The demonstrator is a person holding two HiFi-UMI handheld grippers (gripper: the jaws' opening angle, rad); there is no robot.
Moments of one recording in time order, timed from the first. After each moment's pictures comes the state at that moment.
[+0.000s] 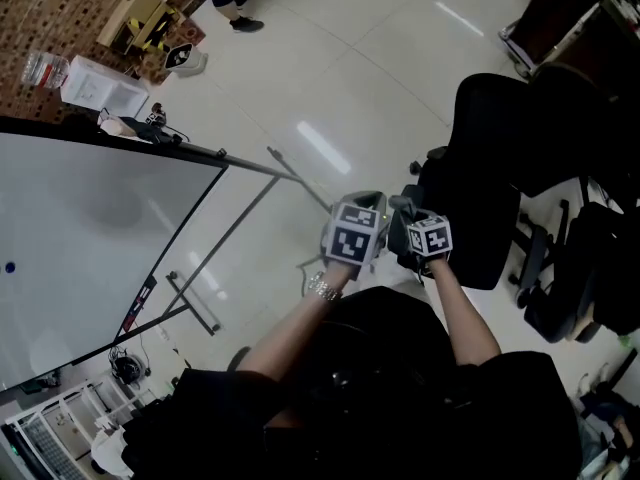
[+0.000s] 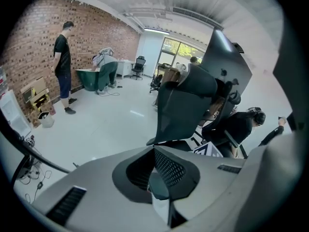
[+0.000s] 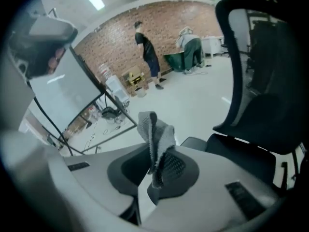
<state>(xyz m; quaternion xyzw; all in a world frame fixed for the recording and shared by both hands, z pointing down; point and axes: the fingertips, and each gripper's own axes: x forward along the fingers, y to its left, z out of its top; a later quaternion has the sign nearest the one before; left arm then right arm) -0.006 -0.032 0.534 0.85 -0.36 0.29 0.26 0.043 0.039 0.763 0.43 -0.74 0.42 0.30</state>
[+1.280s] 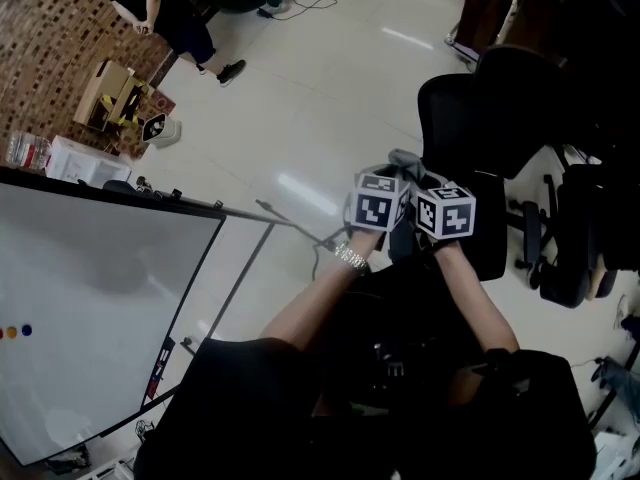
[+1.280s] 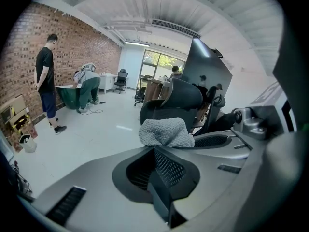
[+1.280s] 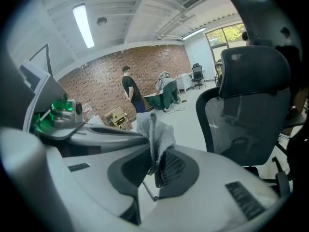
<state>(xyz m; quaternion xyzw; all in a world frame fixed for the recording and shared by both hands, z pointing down) 0.081 -0.082 0.484 0.91 -0.29 0.22 0.19 0.085 -0.051 0.514 0.61 -0.70 0.35 0.13</state>
